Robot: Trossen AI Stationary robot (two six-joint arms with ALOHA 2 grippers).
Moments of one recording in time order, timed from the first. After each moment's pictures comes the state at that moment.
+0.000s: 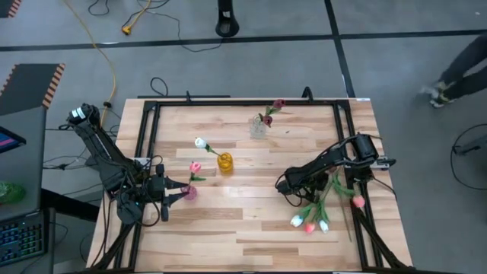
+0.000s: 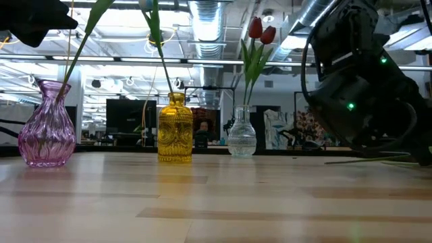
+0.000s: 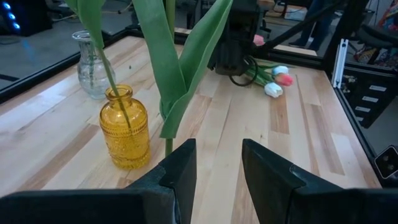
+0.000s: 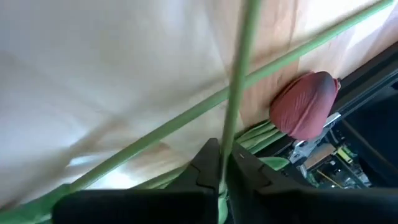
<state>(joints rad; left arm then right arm) -0.97 0.90 0.54 -0.35 -1.08 -0.78 0.21 1.95 0.97 -1.37 0.05 0.72</state>
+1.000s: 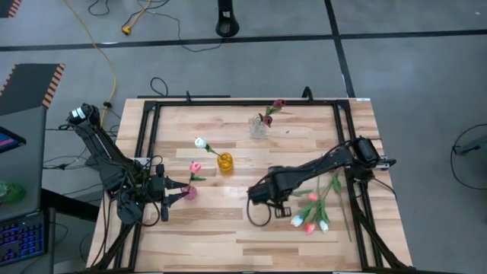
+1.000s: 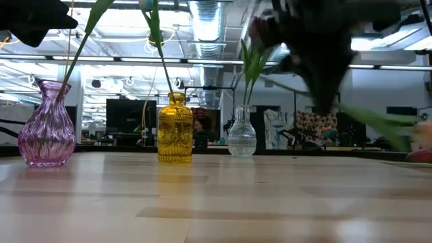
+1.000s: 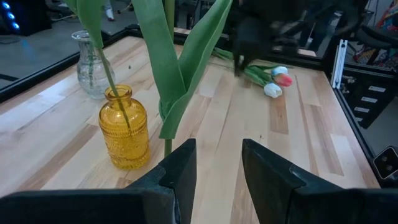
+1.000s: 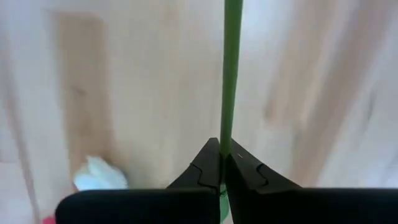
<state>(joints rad) -0.97 0.90 0.54 -0.34 -1.08 -0.78 0.30 1.95 1.58 -1.23 0.06 0.16</state>
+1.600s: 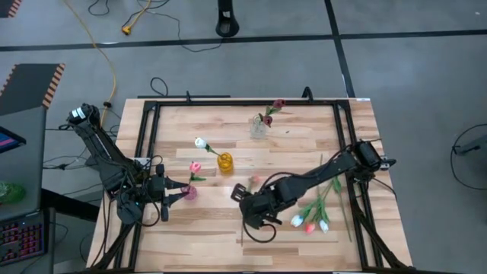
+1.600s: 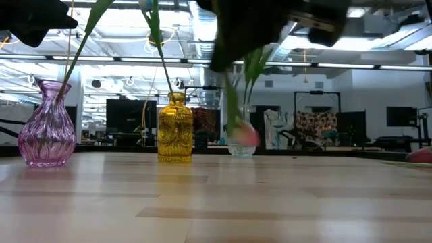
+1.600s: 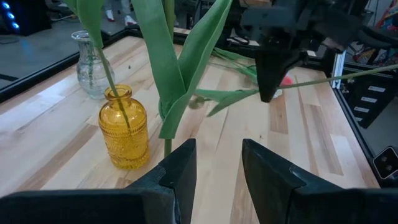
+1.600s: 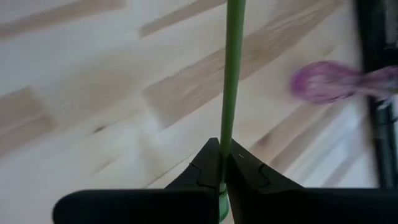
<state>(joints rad) -0.97 0.90 0.54 -0.34 -1.08 -0.78 0.37 1.95 1.60 -0.63 0.22 -0.84</state>
